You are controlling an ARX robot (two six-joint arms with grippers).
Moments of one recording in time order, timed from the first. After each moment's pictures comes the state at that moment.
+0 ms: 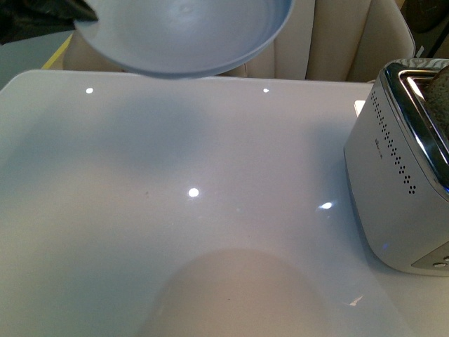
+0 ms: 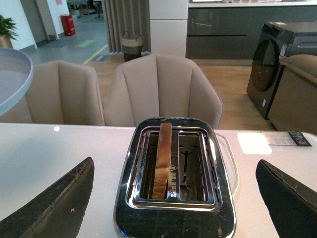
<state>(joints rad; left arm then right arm) -0.14 1.64 0.96 0.01 0.30 -0.57 0.00 0.01 0.02 0.00 0.00 -0.01</state>
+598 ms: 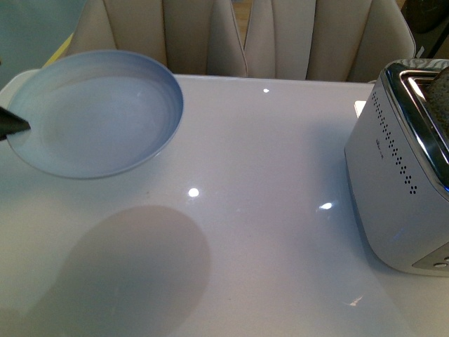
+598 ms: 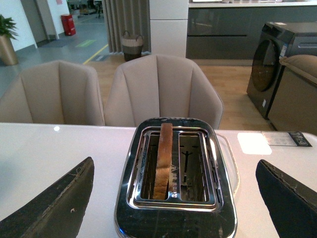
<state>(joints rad) 0.19 1.86 0.76 0.21 0.40 -0.38 0.00 0.01 0.02 0.00 0.00 -0.01</state>
